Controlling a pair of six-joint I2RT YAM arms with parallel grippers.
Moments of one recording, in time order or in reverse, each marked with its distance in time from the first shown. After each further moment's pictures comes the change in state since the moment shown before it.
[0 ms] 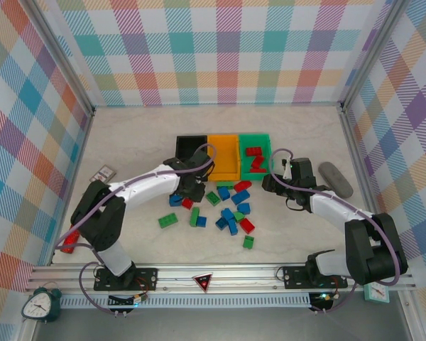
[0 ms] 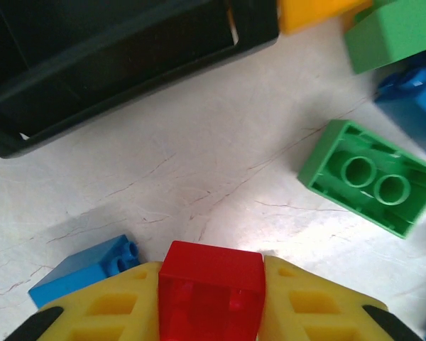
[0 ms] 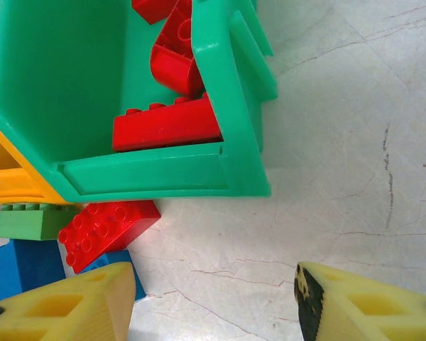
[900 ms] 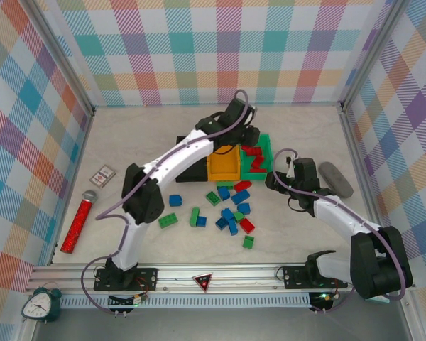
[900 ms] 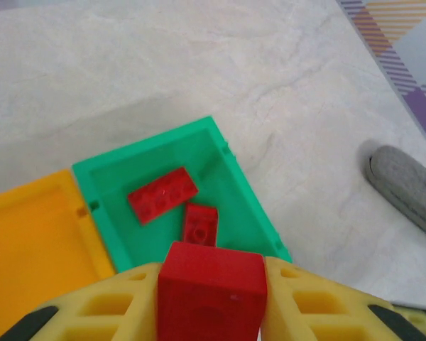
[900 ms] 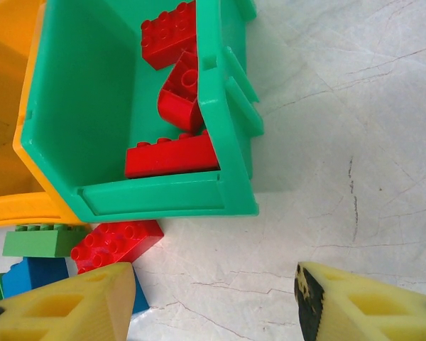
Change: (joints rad) left arm -0.054 0.518 0.987 0.096 0.132 -0.066; right arm 0.000 -0.098 -0.015 -0.004 0.064 0.003
